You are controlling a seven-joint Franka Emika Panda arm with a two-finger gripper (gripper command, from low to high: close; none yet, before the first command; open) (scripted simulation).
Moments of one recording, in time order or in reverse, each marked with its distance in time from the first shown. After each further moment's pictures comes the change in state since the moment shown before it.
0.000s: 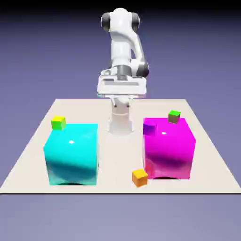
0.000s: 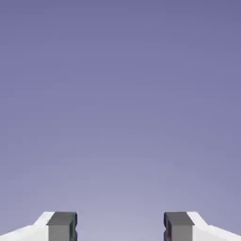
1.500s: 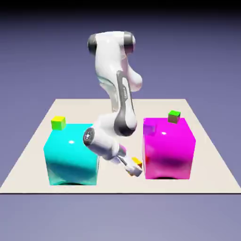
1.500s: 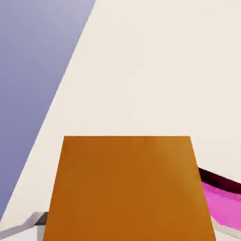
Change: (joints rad) arm -0.266 0.886 0.199 0.717 0.581 -1.105 0.595
